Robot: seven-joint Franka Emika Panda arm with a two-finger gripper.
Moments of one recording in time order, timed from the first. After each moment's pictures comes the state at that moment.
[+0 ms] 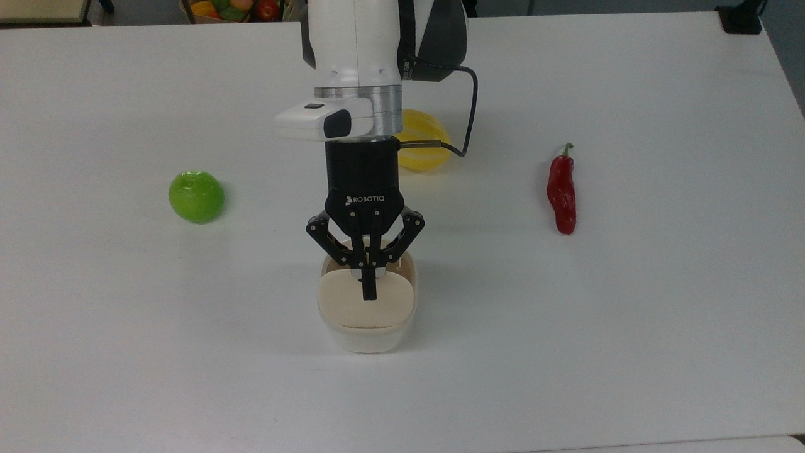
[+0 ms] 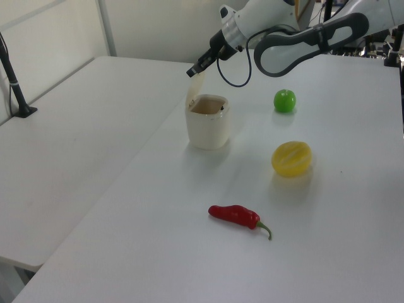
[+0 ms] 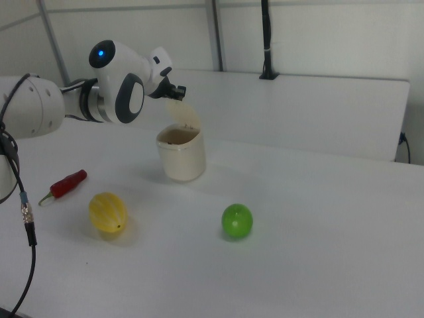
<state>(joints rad) 0.14 0.56 0.00 -1.42 -0.05 2.85 0.05</state>
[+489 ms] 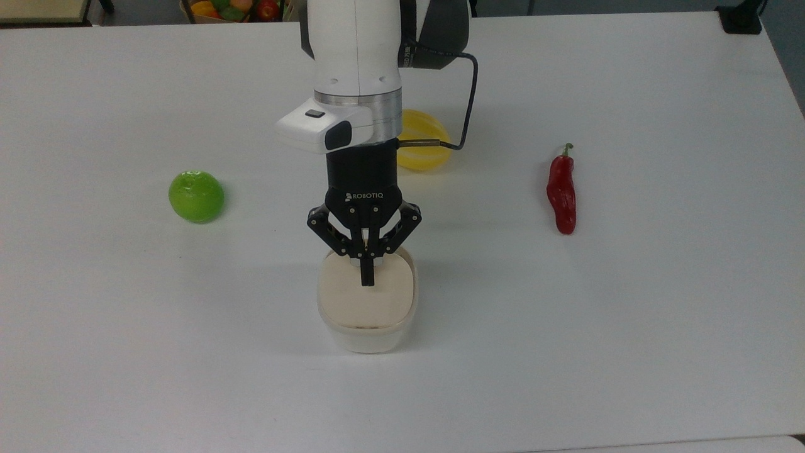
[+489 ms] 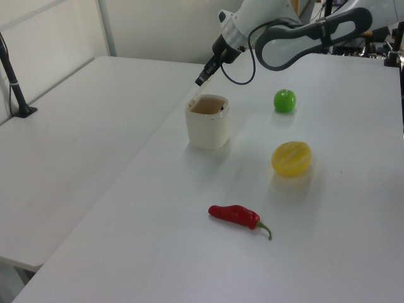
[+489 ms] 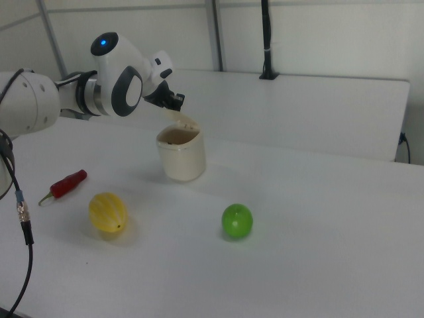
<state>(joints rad) 0.14 0.54 0.00 -1.41 -0.05 2.63 0.05</state>
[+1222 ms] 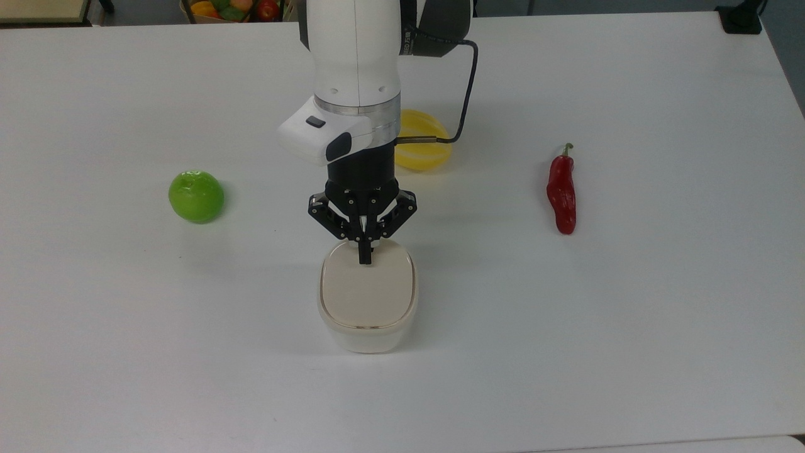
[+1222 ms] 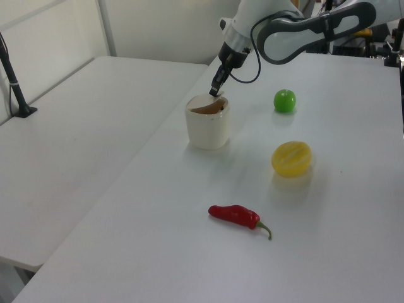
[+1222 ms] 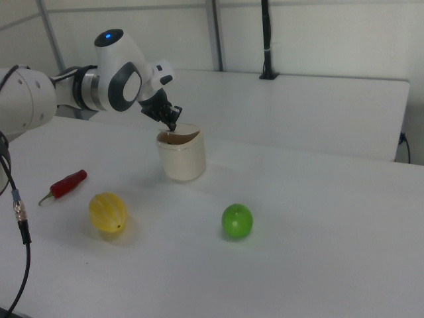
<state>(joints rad) 0.14 0.51 0.00 -1.41 -0.05 2.40 0.05</state>
